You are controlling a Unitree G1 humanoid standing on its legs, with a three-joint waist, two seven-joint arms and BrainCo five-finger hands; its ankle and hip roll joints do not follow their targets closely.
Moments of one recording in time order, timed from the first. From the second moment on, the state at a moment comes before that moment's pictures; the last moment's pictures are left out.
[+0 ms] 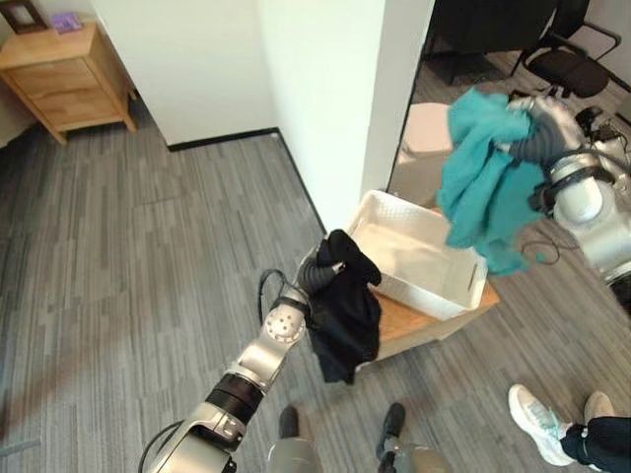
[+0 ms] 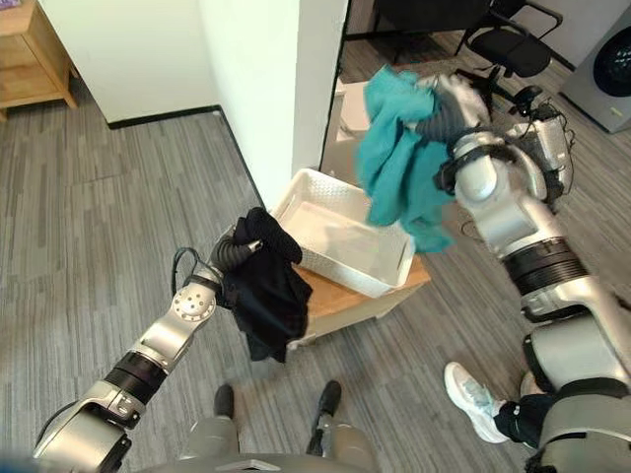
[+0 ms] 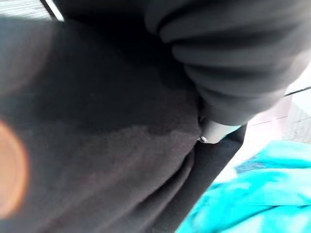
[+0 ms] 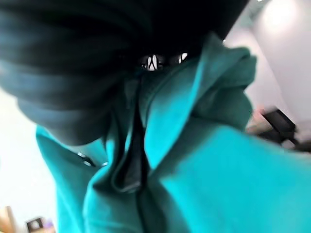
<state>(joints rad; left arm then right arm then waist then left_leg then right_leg) -0.37 0.32 -0.40 0.34 0.00 -0.07 0.19 -0.87 -0.86 0.47 0.45 -0.12 -0.02 -0.19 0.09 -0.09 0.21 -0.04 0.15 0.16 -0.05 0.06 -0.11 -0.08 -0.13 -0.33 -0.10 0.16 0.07</state>
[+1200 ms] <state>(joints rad) -0.49 0.41 -0.25 -0.04 0.05 -0.08 0.22 -0.79 -0.79 0.29 0.49 -0.55 0.09 -0.24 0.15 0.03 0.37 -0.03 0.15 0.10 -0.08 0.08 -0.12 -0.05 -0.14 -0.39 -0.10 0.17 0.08</state>
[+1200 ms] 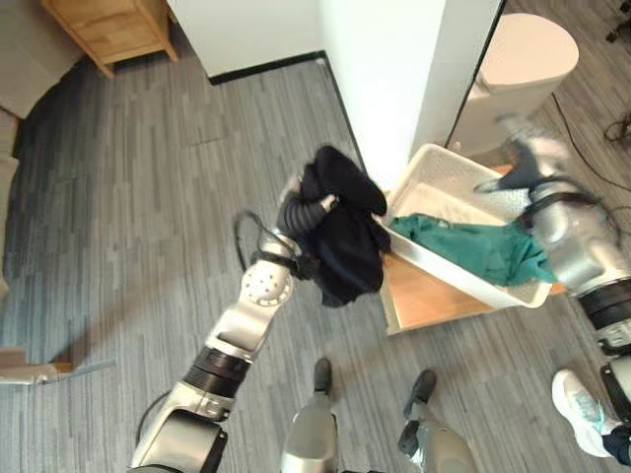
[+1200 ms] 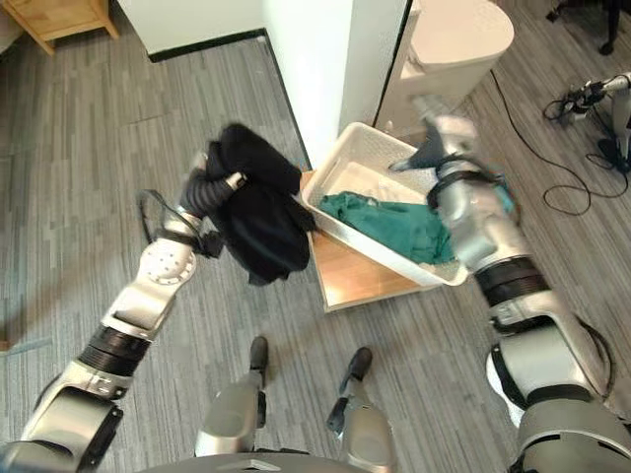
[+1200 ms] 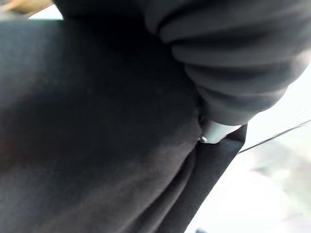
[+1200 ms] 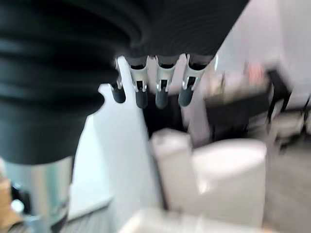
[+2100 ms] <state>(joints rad) -1.14 0.16 -0.62 0.50 0.27 -0.06 0.33 -0.19 -0.71 0.26 1.24 -0.31 0.05 -0.16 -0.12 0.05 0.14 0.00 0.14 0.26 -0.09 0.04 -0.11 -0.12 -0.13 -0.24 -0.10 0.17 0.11</state>
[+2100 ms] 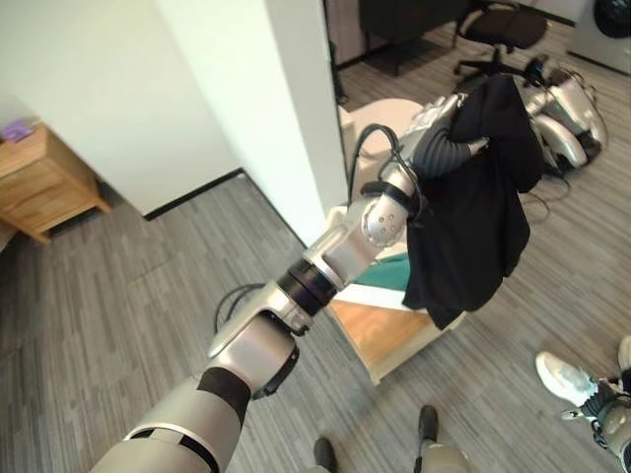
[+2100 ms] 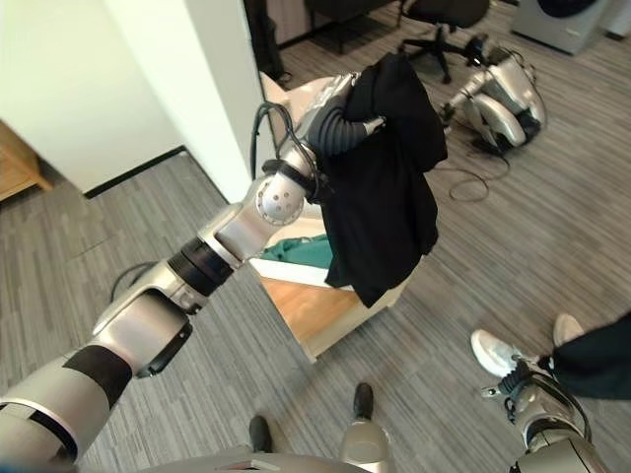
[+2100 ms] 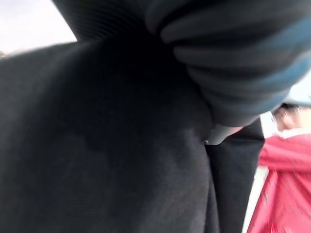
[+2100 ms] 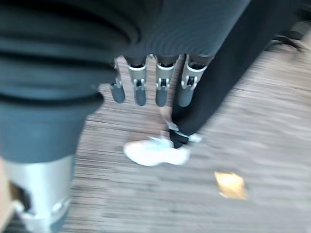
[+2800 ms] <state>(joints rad) -1.50 0.45 -0.83 0.72 0.49 0.01 0.39 -0.13 -0.55 0.21 1.21 -0.15 -0.01 -0.17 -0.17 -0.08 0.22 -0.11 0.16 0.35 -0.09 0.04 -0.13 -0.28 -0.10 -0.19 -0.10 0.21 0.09</state>
